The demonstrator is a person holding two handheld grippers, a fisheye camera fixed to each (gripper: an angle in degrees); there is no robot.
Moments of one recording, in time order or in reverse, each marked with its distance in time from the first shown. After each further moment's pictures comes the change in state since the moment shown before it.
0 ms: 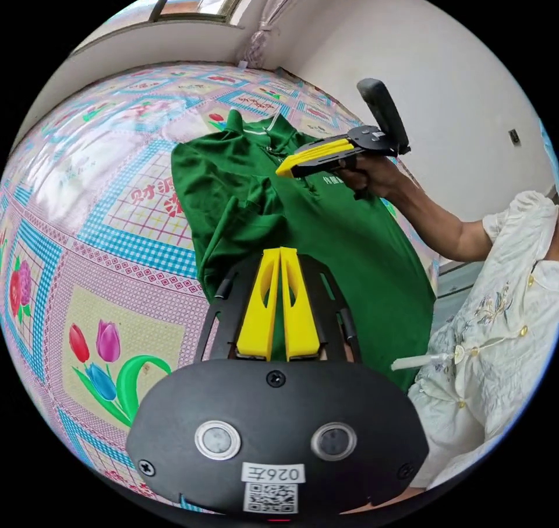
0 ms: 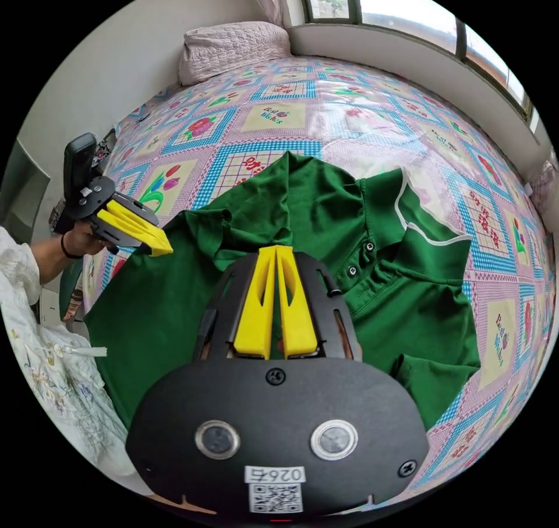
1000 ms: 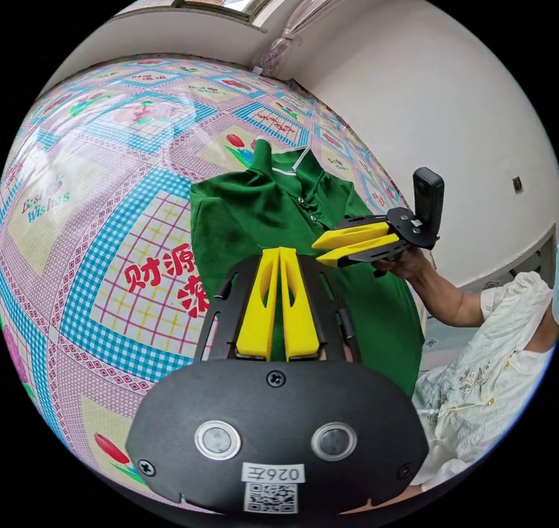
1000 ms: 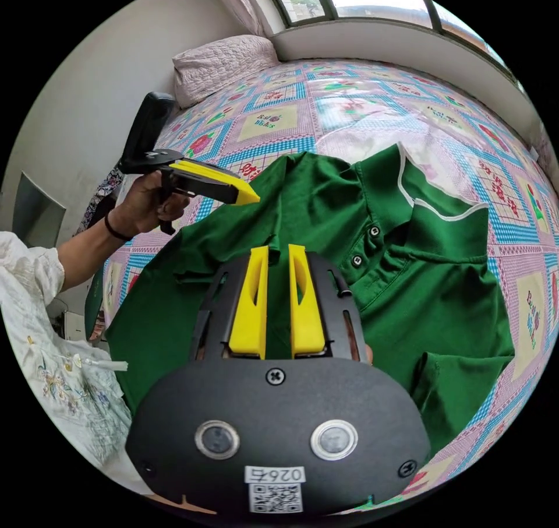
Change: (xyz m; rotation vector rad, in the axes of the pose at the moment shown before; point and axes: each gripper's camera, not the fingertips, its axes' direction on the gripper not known) left arm -0.158 -0.094 0.050 -0.045 0.138 -0.106; right arm 0.036 -0.020 0.015 0.032 -0.134 0.107
